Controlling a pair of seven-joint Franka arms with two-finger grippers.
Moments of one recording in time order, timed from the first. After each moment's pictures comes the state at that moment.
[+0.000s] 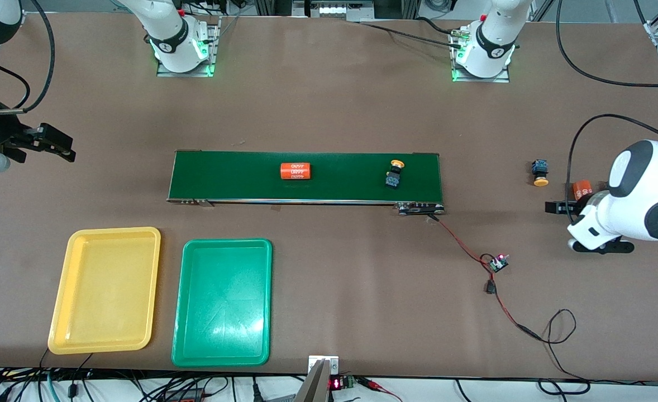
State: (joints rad) left arm 0.74 0.69 -0.79 -1.58 0.63 1.66 -0.17; right arm 0.07 0.07 -0.07 -1.58 -0.02 1.67 -0.03
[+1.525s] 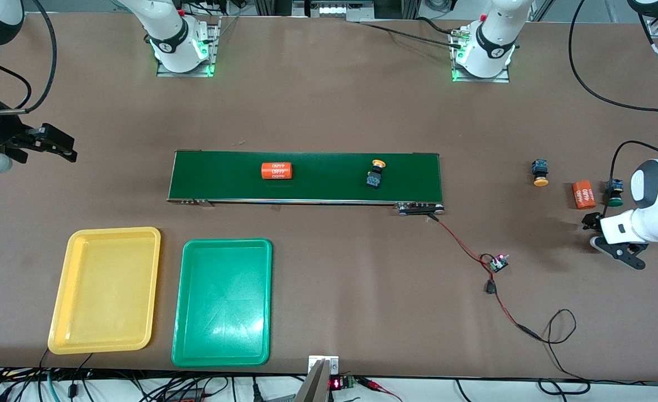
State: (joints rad) left arm 0.79 0.84 -0.52 -1.59 0.71 2.19 0.56; right arm 0.08 0.07 -0.07 -1.58 -0.02 1.67 -0.03
